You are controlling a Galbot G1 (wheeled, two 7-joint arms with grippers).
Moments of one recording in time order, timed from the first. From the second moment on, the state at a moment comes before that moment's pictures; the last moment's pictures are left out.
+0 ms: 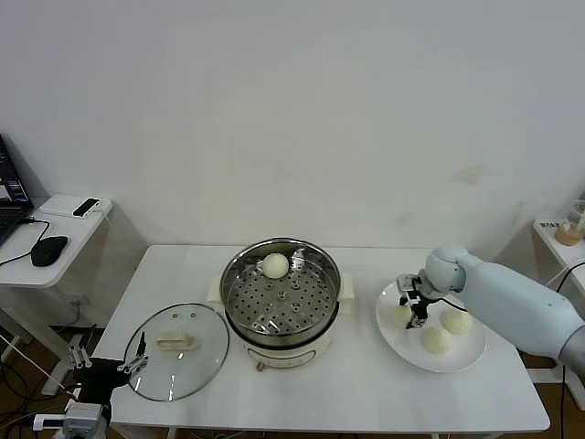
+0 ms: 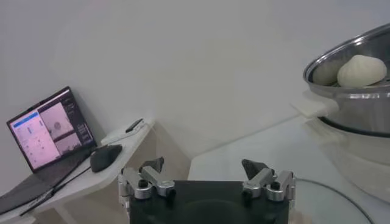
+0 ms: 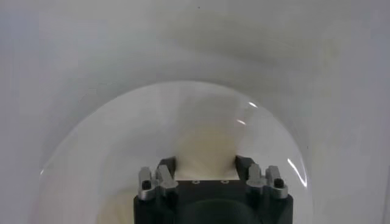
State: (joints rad) left arm 1.75 -1.26 -0.79 -2.24 0.05 0.27 -0.07; right arm 0.00 0.76 -0.86 1.21 -0.14 -0.29 -1.04
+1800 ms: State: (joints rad) left arm 1.75 -1.25 -0.80 -2.27 0.04 0.27 -0.07; right arm 0.43 1.28 -1.19 1.28 0.53 -0.67 -0.79
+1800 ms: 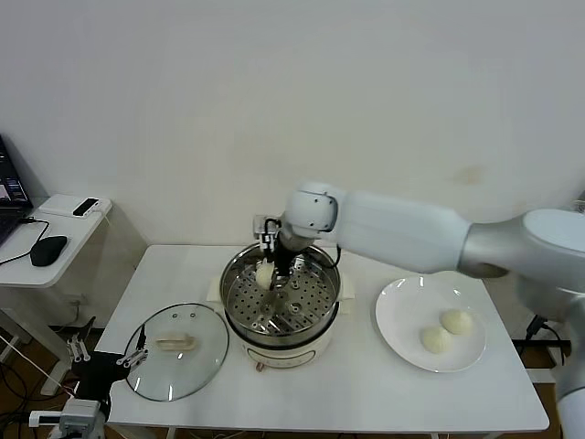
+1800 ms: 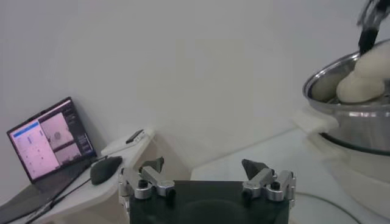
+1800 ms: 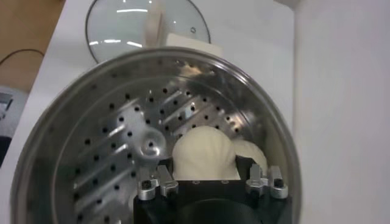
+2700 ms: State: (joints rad) left arm 1.74 -1.24 -0.81 -2.27 0.04 0.27 -0.06; right arm 0.45 1.32 -1.19 1.27 0.51 -0.67 -0.86
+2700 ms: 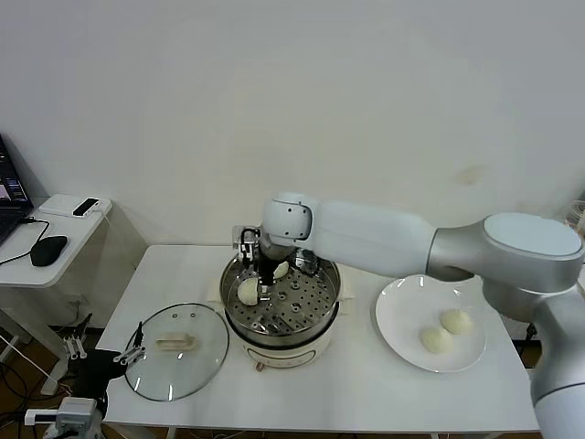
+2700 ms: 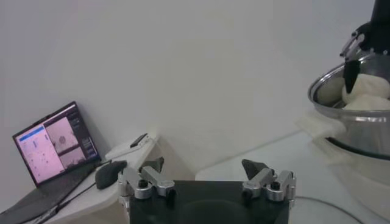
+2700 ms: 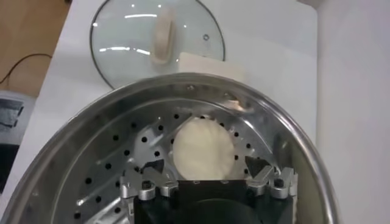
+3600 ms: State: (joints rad) left arm 1.73 -1.20 -0.77 -2.27 0.05 0.27 -0.06; right arm 0.59 0.62 -1.24 1.63 0.18 -0.41 -1.11
